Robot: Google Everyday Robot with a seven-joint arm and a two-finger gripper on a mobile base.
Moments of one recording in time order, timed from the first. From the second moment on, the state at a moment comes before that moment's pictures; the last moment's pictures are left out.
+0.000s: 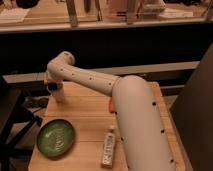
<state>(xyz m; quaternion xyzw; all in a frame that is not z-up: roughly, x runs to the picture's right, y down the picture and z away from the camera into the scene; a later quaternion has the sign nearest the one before) -0.308 -0.064 0.865 0.12 -0.27 -0.71 0.65</state>
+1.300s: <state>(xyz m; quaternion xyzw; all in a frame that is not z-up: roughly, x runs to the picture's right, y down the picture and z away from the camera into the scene) -0.300 -0.068 0.887 0.18 -0.30 -0.67 0.65</state>
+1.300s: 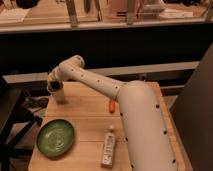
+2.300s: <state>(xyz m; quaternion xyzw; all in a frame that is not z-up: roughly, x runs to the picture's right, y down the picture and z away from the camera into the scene) -0.297 -0.073 0.877 0.20 -0.31 -0.67 0.65</state>
